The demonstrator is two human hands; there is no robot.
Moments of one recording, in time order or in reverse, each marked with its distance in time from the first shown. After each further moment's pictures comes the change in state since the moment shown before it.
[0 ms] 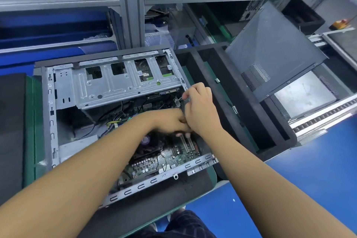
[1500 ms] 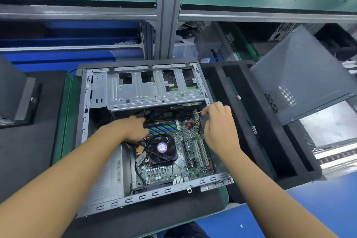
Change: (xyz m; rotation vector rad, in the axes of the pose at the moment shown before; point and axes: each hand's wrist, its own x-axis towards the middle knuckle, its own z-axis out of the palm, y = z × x) left_hand -0.089 -0.106 -0.022 0.316 0.196 -0.760; right_hand -0.003 0.000 0.001 -0.082 -0.021 -0.086
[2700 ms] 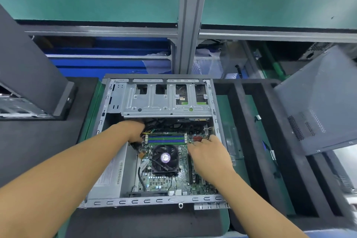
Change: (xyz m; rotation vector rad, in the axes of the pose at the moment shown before) left_hand 0.005 -0.015 -0.011 0.209 0.013 -0.074; right_hand -0.005 -0.007 0.004 -0.401 -0.512 -0.503
